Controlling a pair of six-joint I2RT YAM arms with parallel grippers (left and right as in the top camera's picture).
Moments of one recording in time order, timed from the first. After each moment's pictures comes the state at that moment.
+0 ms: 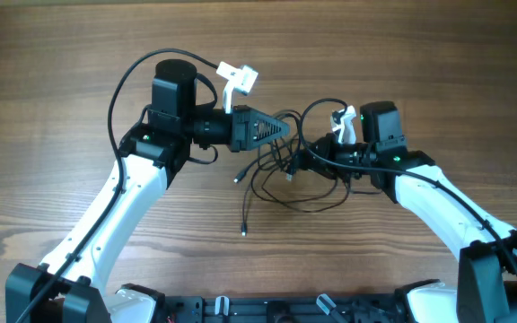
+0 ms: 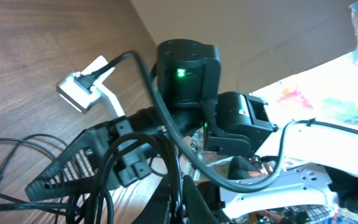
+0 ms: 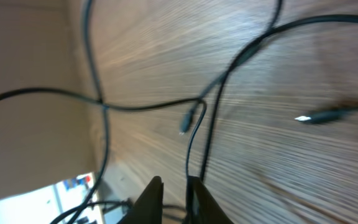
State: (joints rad) left arm -0.32 1.44 1.02 -0.12 1.15 -0.50; right arm 0.25 1.51 0.74 -0.18 -0.75 0.75
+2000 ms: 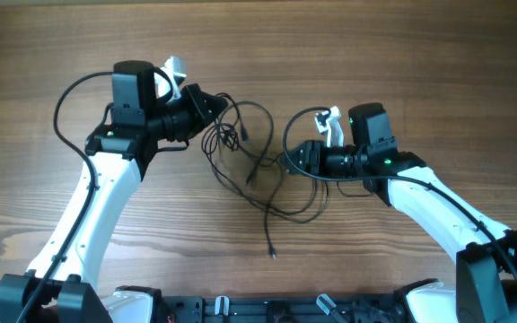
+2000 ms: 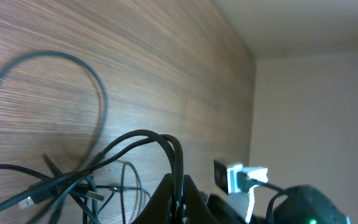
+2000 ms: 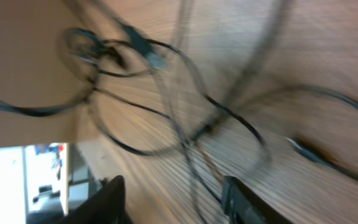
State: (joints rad) left arm -0.13 1.43 1.03 -0.32 0.67 -0.78; right arm 0.31 1.51 0.74 -0.10 -0.79 0.55
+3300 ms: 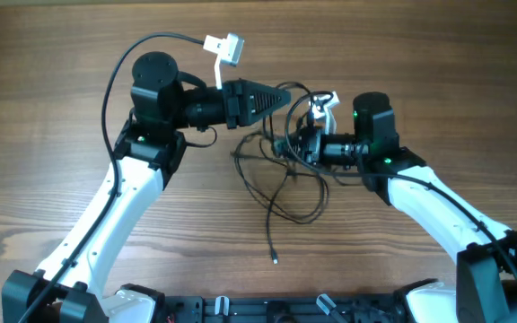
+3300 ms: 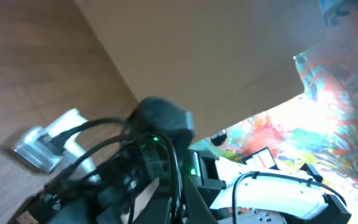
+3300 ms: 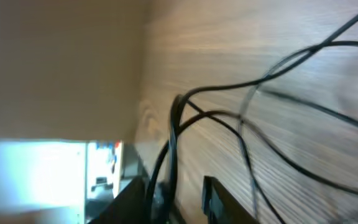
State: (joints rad) left arm -0.30 1.42 1.02 0.33 1.13 -0.94; right arm 0.31 1.51 0.75 0.06 -0.92 0.79
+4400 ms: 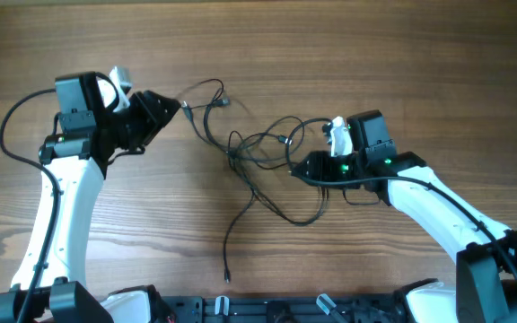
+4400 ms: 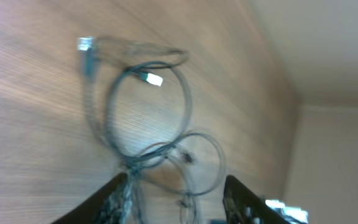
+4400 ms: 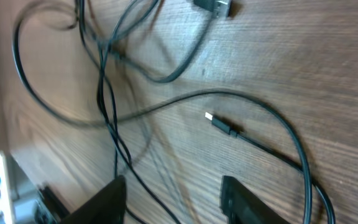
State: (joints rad) left arm 0.13 1.41 1.03 -0.54 0.60 -0.60; right arm 0.31 1.51 0.74 -0.33 -0.59 0.41
